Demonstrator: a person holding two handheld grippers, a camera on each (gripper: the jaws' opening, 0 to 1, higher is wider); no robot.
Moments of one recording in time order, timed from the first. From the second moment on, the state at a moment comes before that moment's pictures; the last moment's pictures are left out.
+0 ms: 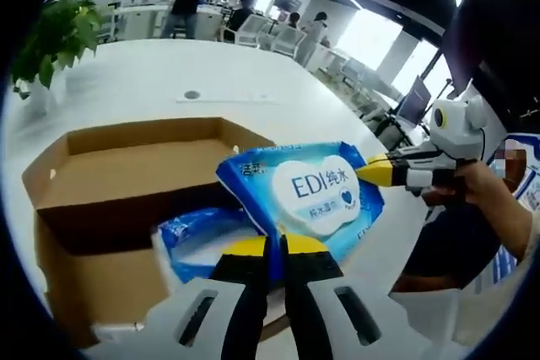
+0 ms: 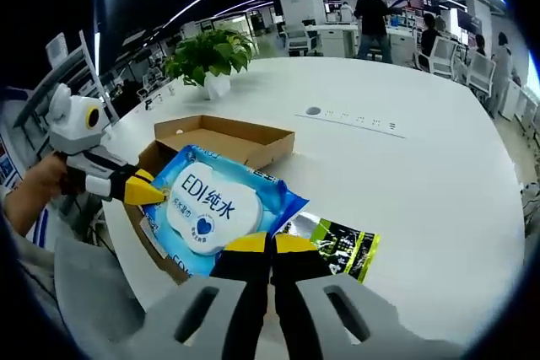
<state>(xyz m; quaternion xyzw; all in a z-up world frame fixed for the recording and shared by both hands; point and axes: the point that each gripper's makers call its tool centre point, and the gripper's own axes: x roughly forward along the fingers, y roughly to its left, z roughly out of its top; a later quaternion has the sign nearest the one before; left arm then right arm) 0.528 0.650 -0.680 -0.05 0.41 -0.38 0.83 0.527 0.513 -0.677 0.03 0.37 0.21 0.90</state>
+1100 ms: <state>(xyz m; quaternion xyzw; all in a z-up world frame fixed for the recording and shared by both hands) 0.528 0.576 -0.712 0.05 0.44 -0.43 0.79 0.527 0.443 -0.712 0.02 0.40 0.17 0.90</state>
